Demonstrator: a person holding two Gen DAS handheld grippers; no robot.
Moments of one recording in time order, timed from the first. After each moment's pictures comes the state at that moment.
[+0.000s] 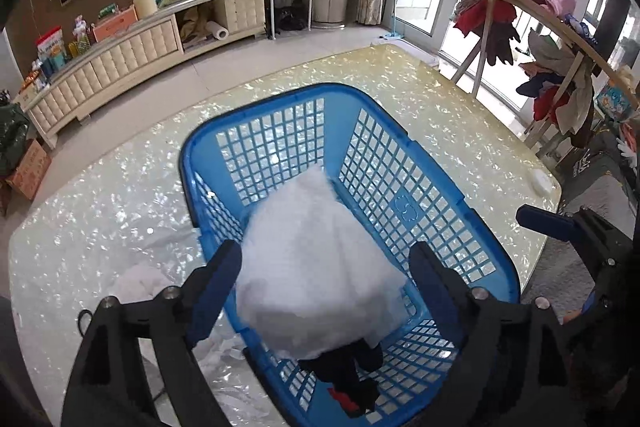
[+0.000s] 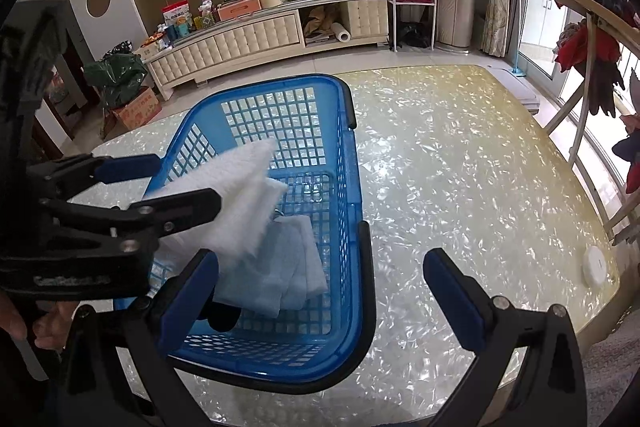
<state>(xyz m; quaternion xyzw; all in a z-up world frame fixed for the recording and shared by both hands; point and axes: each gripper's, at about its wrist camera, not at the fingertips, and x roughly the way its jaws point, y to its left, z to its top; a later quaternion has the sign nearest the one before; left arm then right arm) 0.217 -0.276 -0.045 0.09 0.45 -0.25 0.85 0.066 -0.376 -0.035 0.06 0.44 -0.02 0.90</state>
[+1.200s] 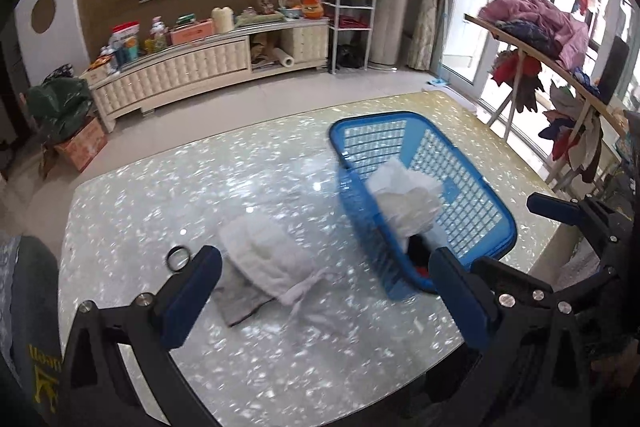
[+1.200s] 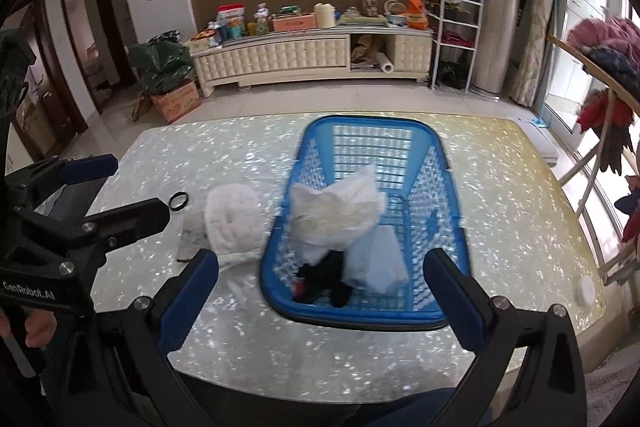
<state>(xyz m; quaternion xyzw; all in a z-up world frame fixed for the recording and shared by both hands) 0.126 -0.141 0.015 0.05 0.39 -0.17 0.90 0.032 -0.277 0.001 0.00 0.40 0.03 0.92</state>
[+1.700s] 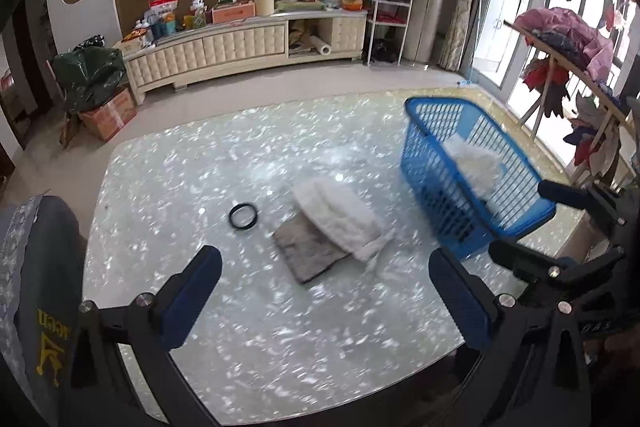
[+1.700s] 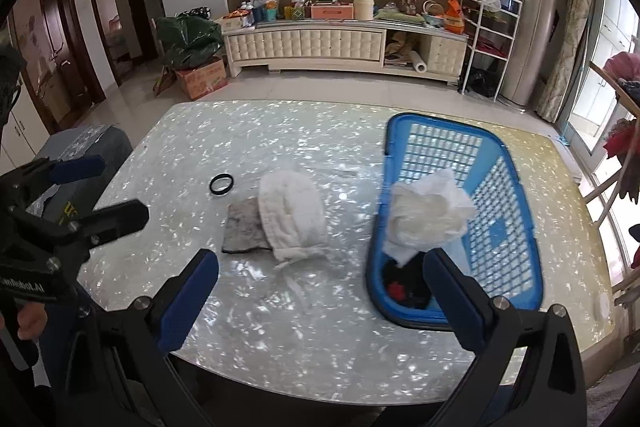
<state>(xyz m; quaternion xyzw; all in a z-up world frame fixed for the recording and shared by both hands) 0.104 -0.046 -0.001 0.02 0.41 -0.12 0.90 0.055 -0.216 -0.016 -0.04 0.41 0.07 0.91</state>
